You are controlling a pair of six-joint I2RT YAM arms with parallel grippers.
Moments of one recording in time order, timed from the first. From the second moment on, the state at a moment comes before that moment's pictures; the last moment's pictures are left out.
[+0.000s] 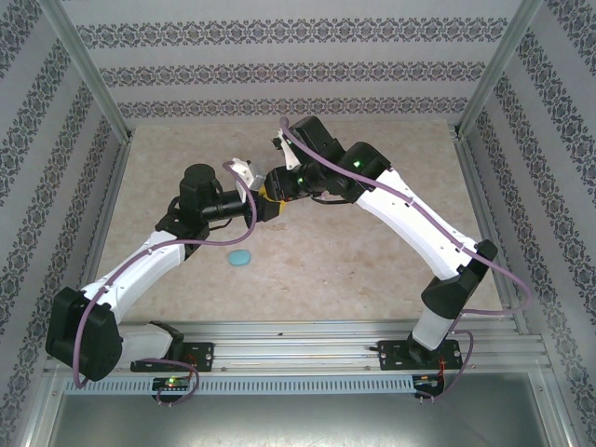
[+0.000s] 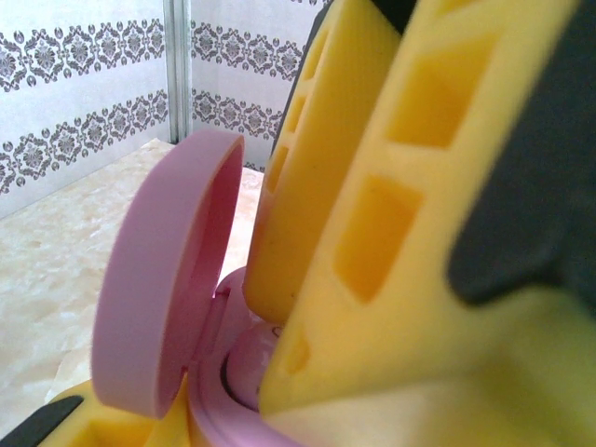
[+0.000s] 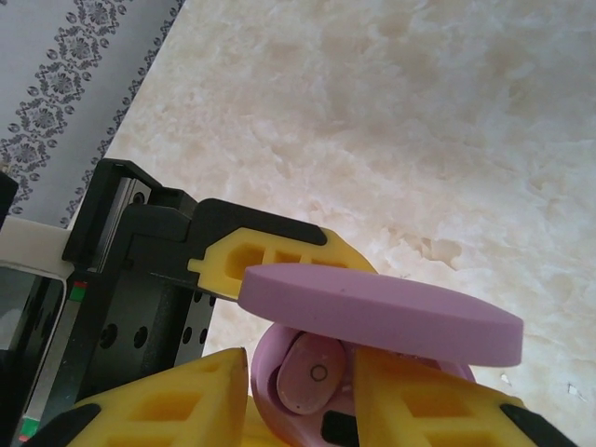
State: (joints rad) left arm -0.39 1.26 0.89 0.17 0.76 0.03; right arm 0.82 1.72 2.00 -1.09 -0.11 0.49
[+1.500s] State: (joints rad) left arm -0.39 1.28 0.92 0.08 0.72 0.05; right arm 0.27 2.45 2.17 -0.87 -0.41 0.29
